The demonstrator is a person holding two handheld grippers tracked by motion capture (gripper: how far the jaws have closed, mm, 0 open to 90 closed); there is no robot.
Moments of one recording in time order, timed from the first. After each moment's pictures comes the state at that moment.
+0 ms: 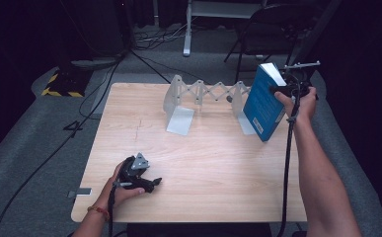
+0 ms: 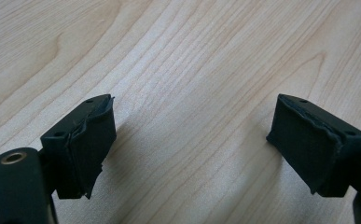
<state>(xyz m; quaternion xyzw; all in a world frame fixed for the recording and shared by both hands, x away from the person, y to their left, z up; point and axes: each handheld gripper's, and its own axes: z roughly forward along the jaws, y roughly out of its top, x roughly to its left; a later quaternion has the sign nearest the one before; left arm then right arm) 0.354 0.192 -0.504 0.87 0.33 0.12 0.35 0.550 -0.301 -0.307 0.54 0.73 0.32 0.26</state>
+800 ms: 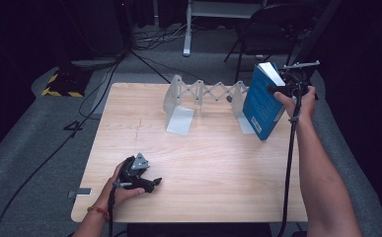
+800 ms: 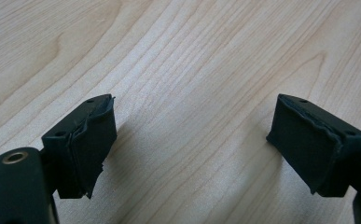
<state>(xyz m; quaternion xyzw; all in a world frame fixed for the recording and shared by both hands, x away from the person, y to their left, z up) 0.354 0.192 -0.504 0.87 0.33 0.13 0.35 0.551 -0.301 -0.307 0.52 0.75 0.33 0.26</state>
